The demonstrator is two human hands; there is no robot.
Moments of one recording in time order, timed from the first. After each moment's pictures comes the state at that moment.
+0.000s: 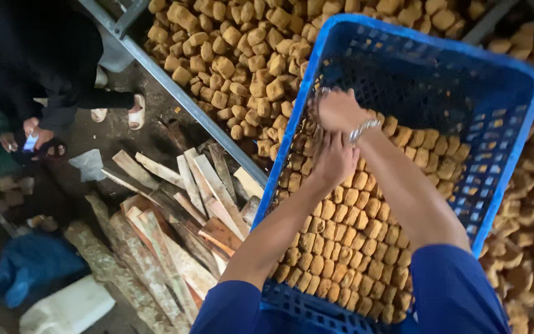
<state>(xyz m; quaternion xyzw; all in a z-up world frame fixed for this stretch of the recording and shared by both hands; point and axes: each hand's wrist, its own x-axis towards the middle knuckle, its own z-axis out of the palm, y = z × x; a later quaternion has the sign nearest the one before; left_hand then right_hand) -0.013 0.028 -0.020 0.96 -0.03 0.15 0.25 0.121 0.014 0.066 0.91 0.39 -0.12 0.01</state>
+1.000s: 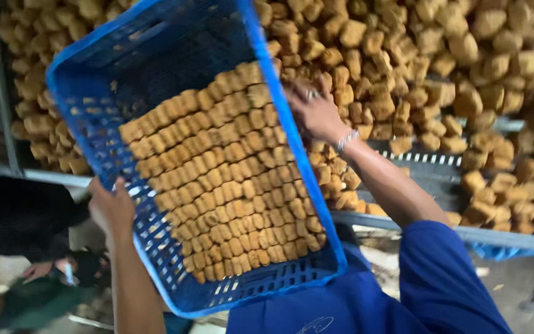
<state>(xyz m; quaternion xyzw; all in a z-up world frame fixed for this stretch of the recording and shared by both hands) -0.081 0.266 0.120 0.99 0.10 0.06 0.09 -0.047 -0.257 -0.033 0.96 0.17 0.11 -0.21</state>
